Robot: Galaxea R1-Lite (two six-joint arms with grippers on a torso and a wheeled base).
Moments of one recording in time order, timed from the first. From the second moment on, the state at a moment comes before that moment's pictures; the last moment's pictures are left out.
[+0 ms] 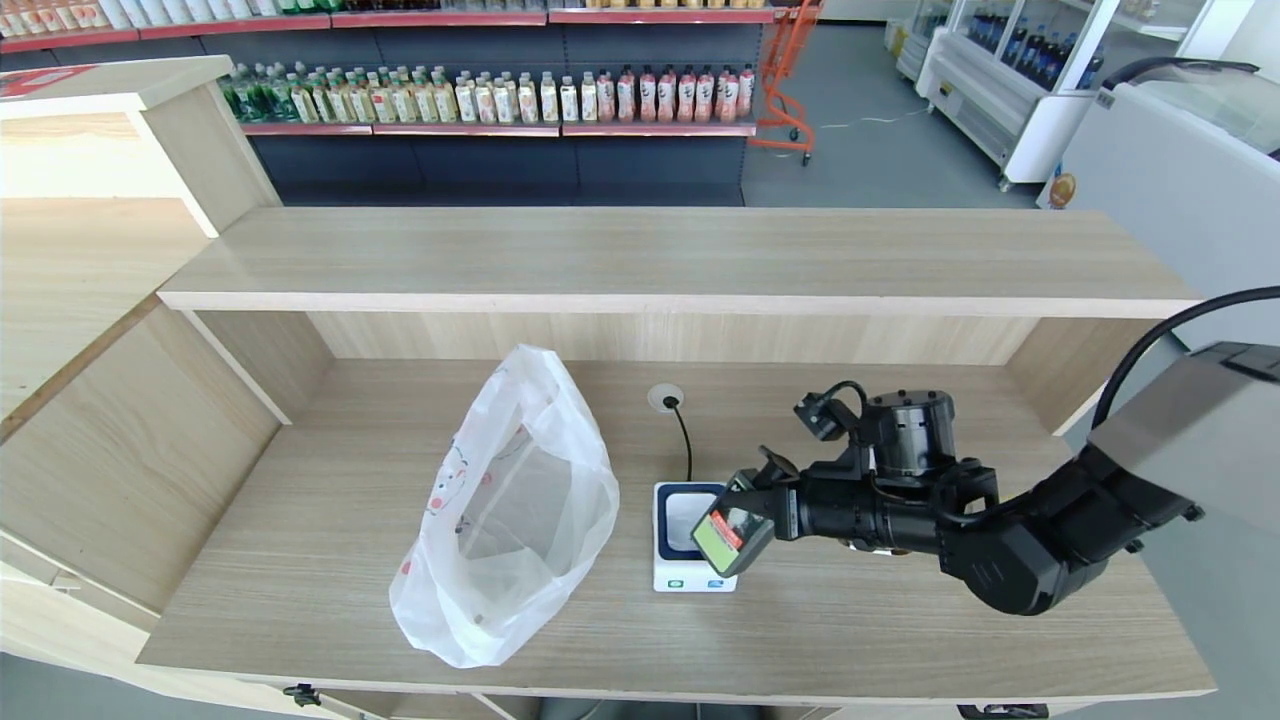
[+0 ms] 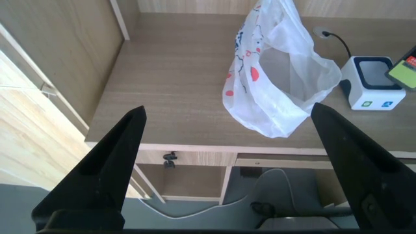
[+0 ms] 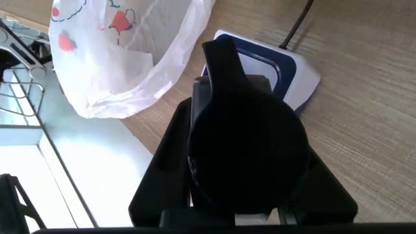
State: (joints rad) left arm 0.00 0.00 0.00 0.00 -0.02 0.00; right arm 0.43 2.10 -0.84 -0.83 0.44 0.23
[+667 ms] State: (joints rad) left arm 0.00 0.00 0.00 0.00 -0.02 0.00; right arm 0.50 2.19 -0.94 -0.84 0.37 0.22
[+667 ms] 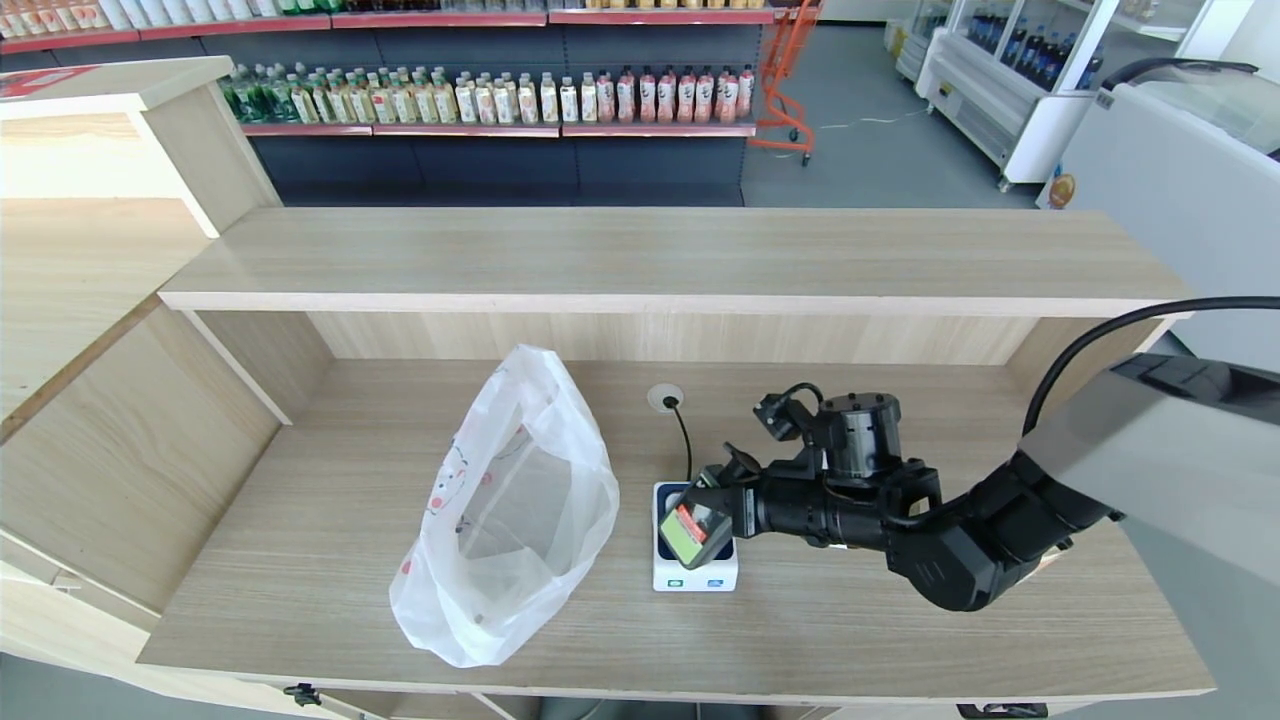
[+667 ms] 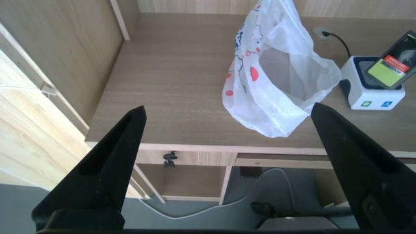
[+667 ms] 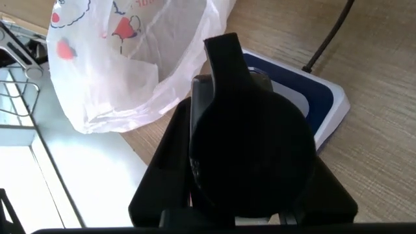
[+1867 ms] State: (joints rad) left arm 0.00 0.00 0.00 0.00 -0.02 0.00; right arm 0.45 1.81 -0.65 -0.89 0.35 0.11
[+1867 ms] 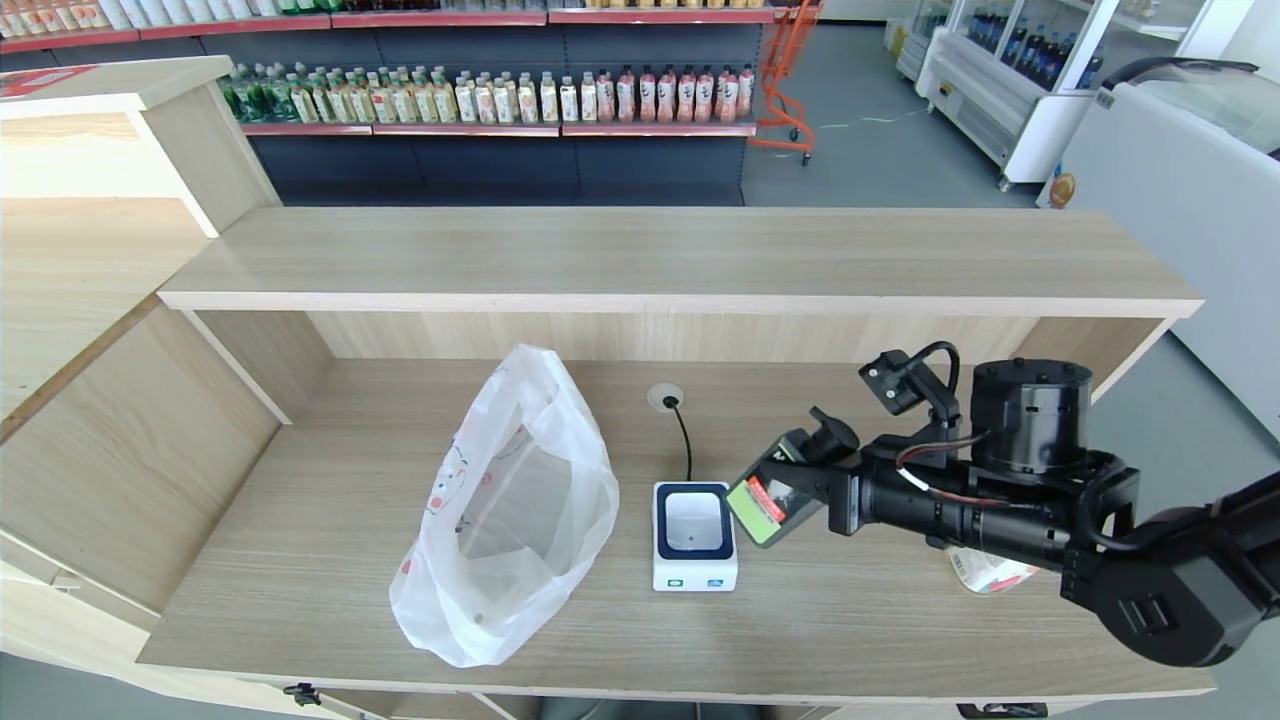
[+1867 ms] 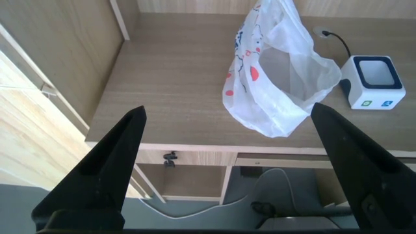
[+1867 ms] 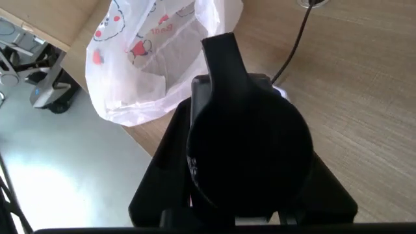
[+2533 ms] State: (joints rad) left arm 0.00 0.00 0.00 0.00 -0.02 0.00; right arm 0.45 1.81 -0.69 -0.88 0.35 0.24
